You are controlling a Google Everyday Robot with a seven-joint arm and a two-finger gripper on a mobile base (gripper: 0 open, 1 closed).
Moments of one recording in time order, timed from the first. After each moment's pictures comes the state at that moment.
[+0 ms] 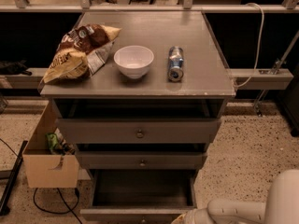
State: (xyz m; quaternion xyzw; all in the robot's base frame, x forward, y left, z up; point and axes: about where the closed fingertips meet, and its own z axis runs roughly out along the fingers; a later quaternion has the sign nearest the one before) arm 0.366 -0.117 0.203 -0.52 0.78 0.27 0.21
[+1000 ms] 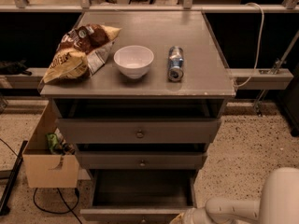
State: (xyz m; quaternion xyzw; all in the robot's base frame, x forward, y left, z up) arm 0.371 -0.114 0.192 -0.52 0.79 0.28 0.20
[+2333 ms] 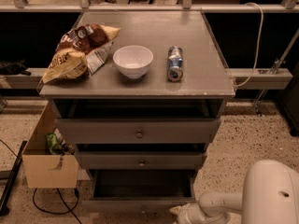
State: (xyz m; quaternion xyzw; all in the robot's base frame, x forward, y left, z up) arm 0.386 -0.102 0.170 -0.51 0.79 0.28 0.18
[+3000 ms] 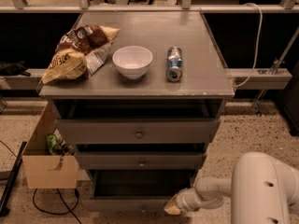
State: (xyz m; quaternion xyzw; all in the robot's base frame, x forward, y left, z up) arm 0.460 -0.098 0.176 -0.51 0.80 0.26 0.19
